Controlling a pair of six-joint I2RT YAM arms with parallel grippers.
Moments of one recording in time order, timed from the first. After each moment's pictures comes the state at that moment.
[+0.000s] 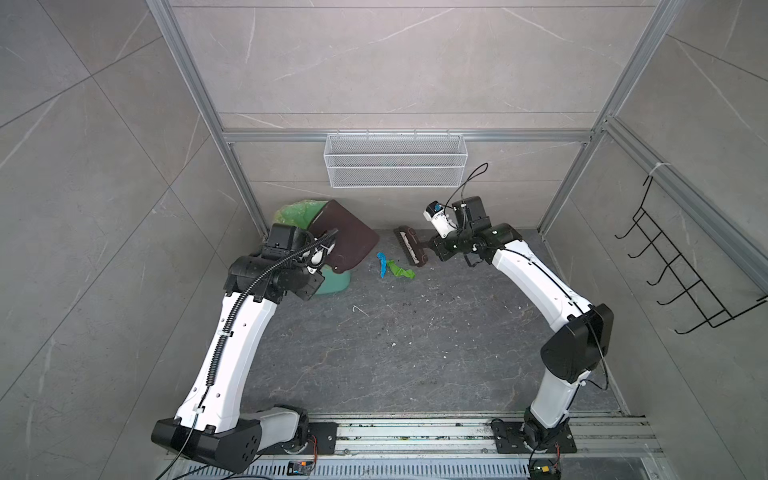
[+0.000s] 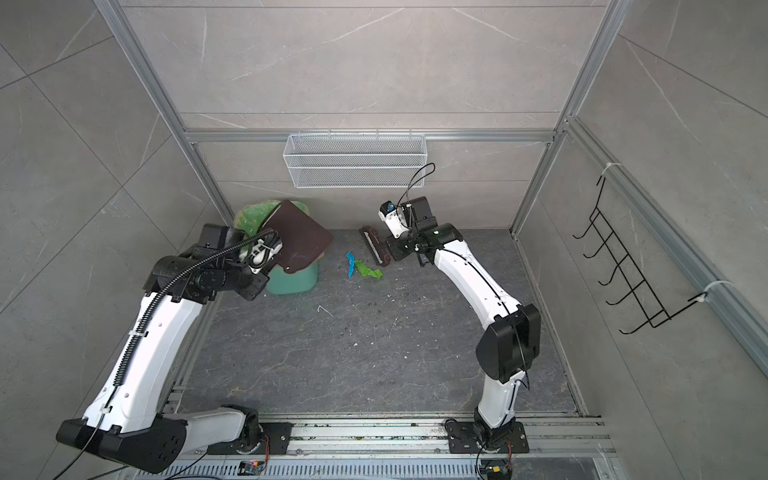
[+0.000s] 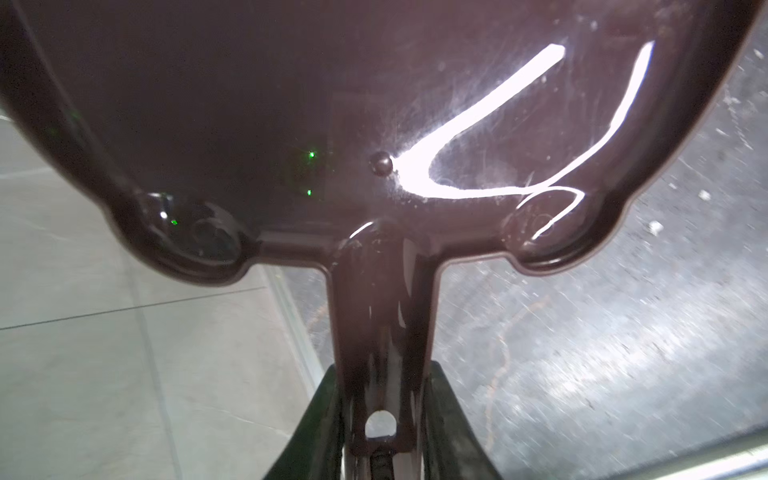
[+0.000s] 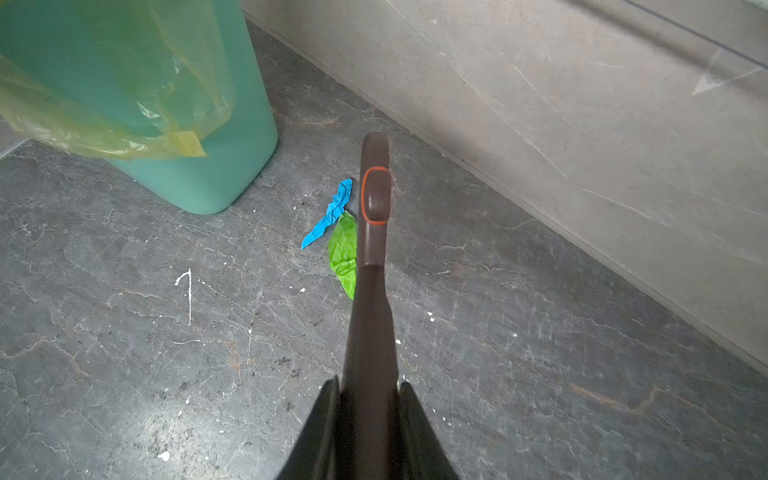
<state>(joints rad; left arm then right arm) -0.27 1.27 1.60 -1.27 -0.14 0.46 0.45 1.85 1.87 -0.75 -0.15 -0.21</state>
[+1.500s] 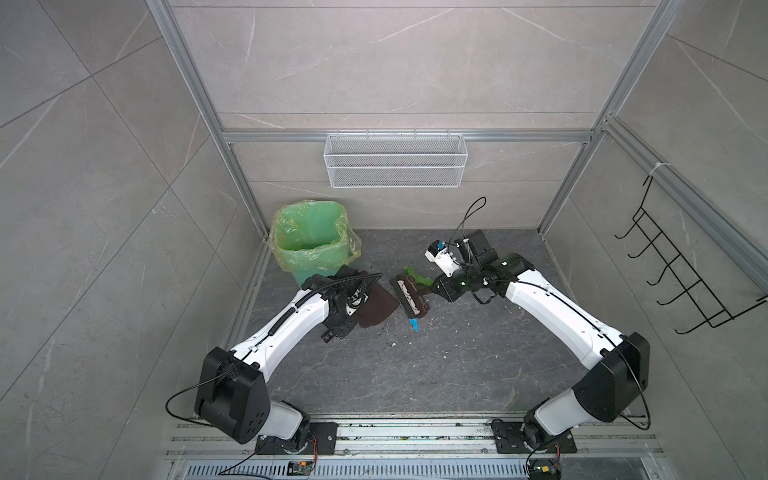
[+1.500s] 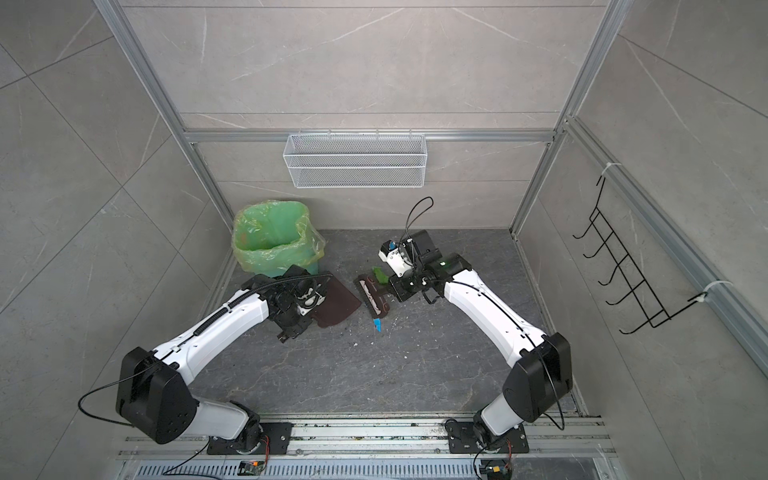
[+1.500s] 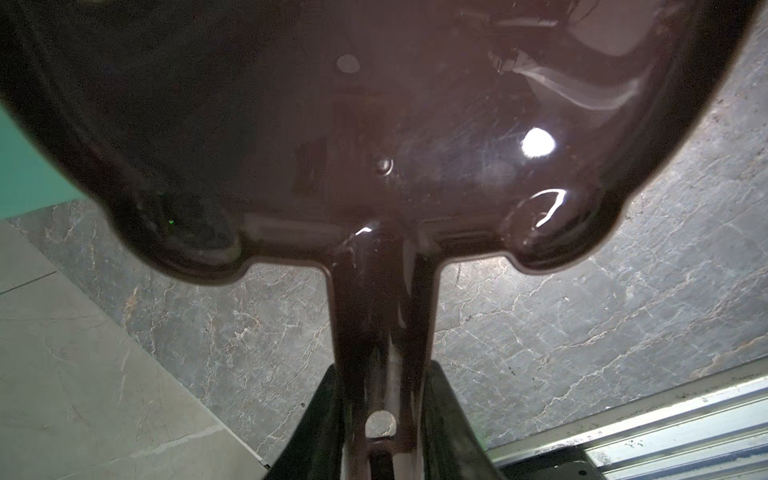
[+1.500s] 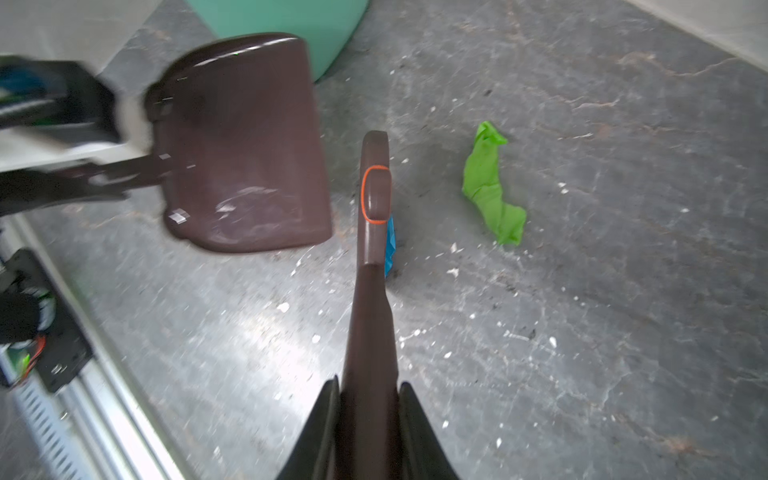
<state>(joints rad) -0.50 1.45 1.17 -1.13 -0.17 0.26 0.53 1.54 1.47 -0.87 -0.27 -0.11</state>
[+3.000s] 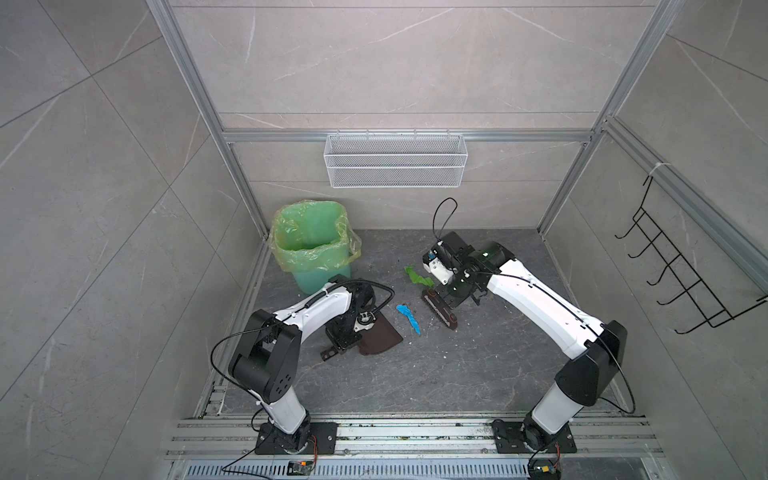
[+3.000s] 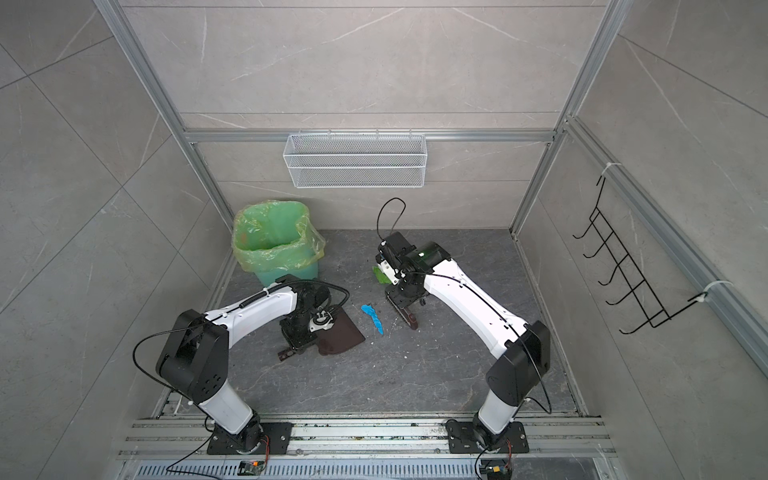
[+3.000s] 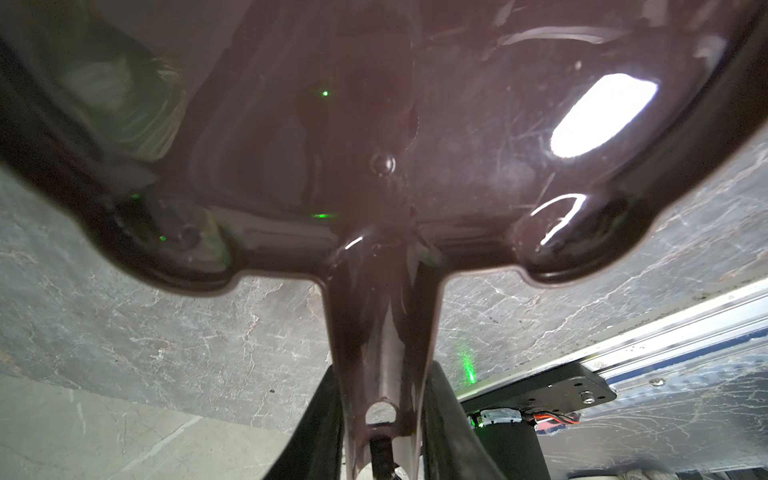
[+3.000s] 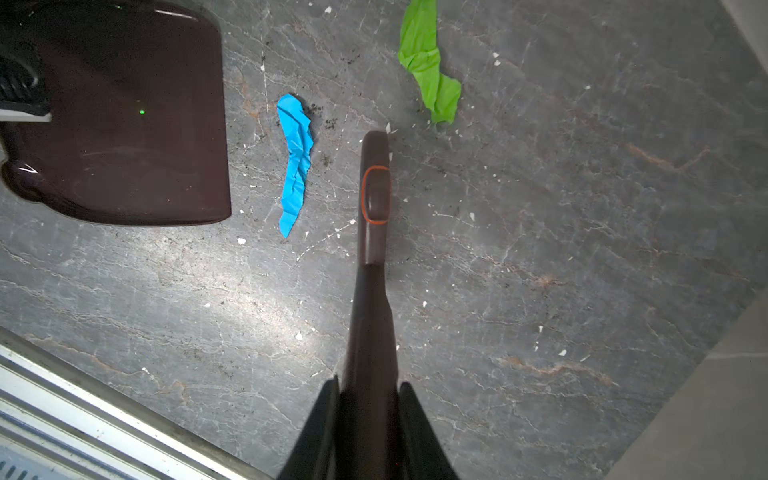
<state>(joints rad) -0.54 1.68 1.16 -1.27 -0.11 0.39 0.66 1.71 1.72 -1.28 0.11 -0.07</state>
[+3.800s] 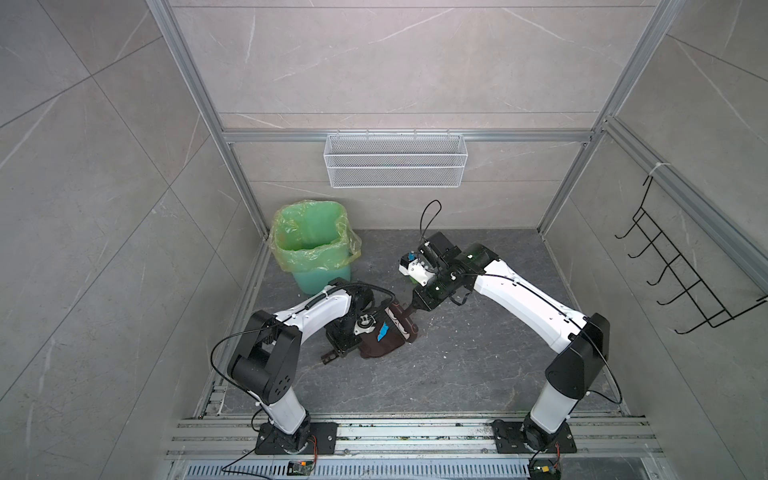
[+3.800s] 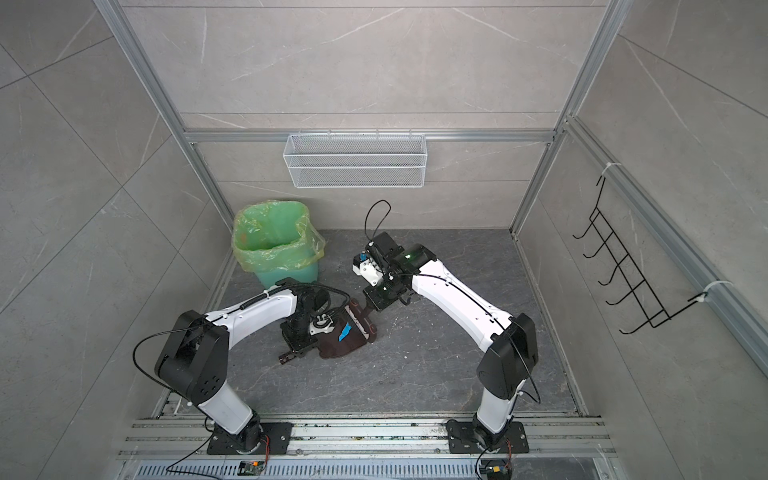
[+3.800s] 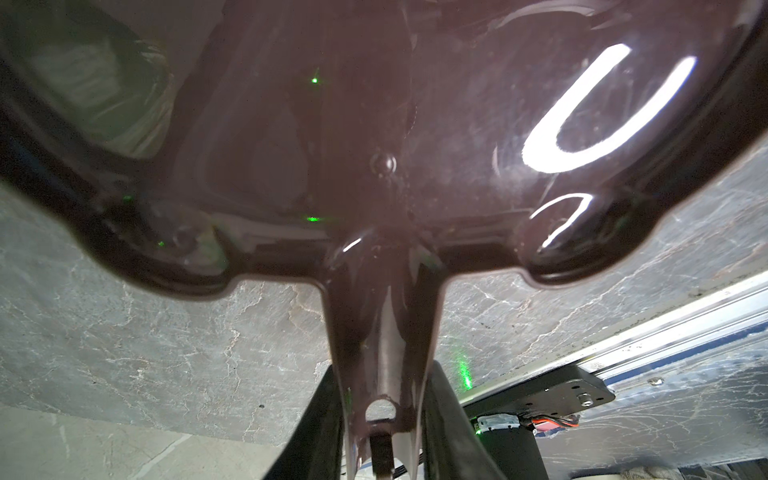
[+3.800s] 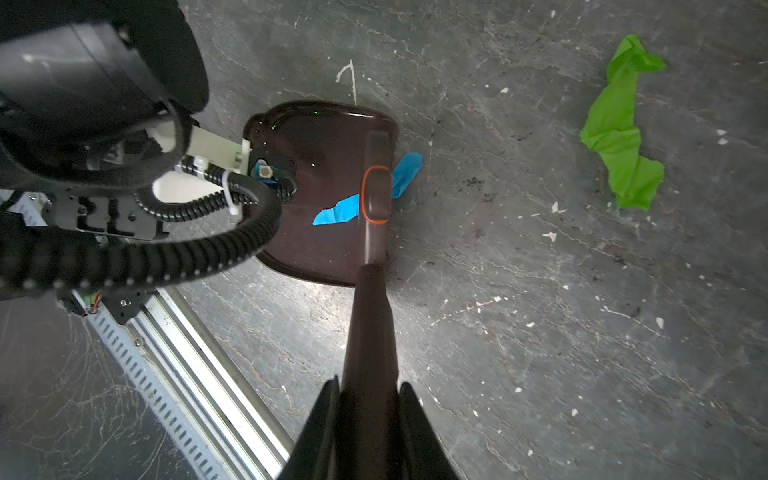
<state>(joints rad) -0.55 1.67 1.13 -1.25 -0.09 0.41 0.70 1.76 1.73 -1.13 -0.25 -0.02</state>
